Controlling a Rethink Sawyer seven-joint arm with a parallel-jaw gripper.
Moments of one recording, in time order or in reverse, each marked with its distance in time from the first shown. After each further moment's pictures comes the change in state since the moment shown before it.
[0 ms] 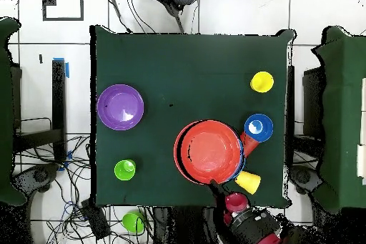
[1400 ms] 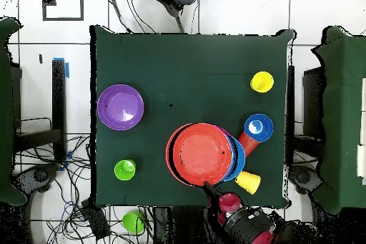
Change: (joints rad) arm -0.011 -0.017 0.051 0.033 -0.031 0.000 0.000
